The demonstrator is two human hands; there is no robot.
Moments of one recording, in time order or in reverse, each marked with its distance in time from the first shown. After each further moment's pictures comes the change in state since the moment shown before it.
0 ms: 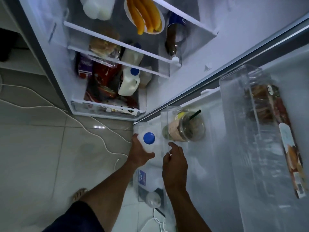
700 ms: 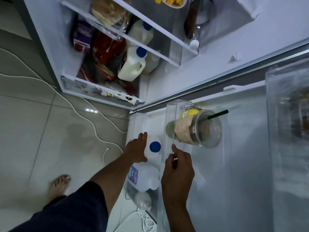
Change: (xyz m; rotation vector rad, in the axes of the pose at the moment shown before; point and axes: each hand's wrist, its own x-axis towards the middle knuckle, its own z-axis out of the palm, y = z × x) left_hand 0.047 -0.050 0.033 0.912 -0.370 0.106; right_hand 0.004 0.019 0.021 0.009 0.203 -0.051
